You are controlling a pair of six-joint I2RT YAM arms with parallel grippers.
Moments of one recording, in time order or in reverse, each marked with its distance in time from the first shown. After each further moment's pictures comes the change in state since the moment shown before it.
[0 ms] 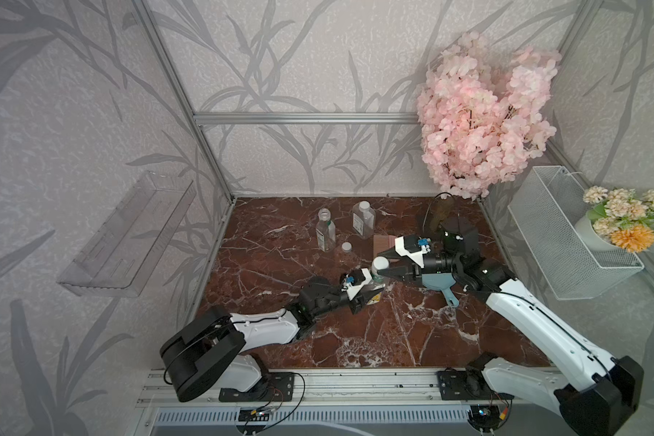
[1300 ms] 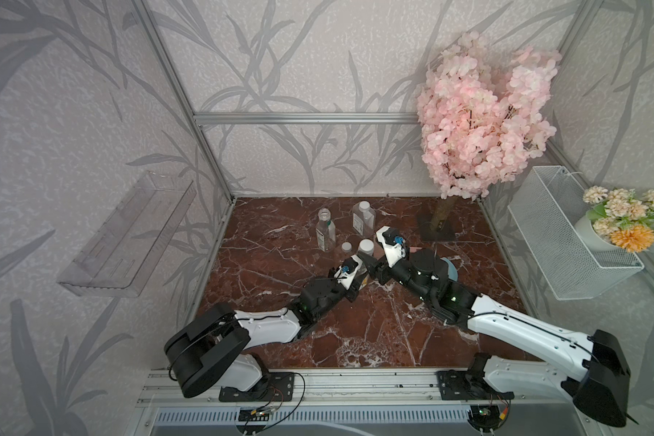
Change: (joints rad) left arm 0.005 0.036 0.001 0.009 -0.382 -0.026; right arm 0.374 0.006 -0.172 0.391 1.081 0.484
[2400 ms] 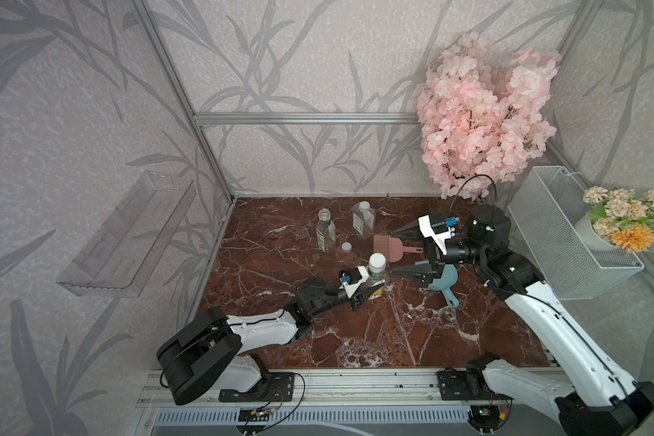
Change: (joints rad) left arm -0.002 -0.061 -0.003 0.068 0.410 0.042; right arm -0.480 -0.036 0.344 -0.488 -1.283 -0.299
